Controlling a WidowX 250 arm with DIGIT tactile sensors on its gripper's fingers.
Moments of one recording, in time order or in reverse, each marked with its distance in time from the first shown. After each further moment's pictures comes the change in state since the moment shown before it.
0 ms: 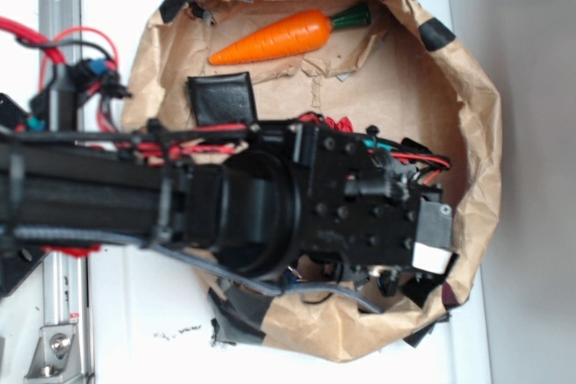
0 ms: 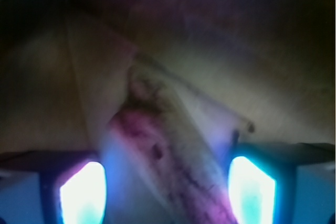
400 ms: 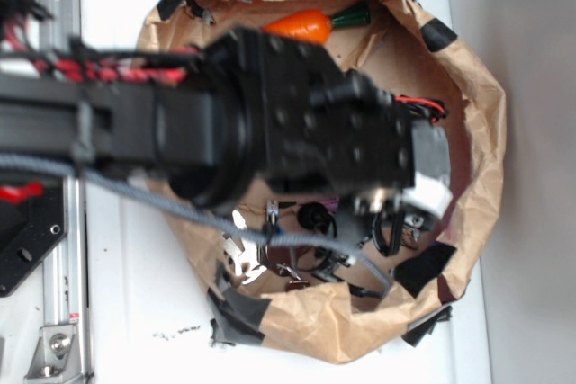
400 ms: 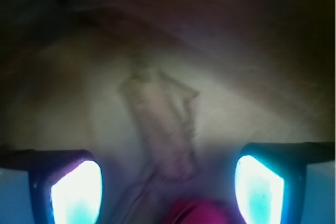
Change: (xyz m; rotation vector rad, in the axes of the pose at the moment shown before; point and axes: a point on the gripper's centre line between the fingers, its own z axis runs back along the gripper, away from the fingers) arm -0.015 0.007 0.025 -0.025 -0.009 0.016
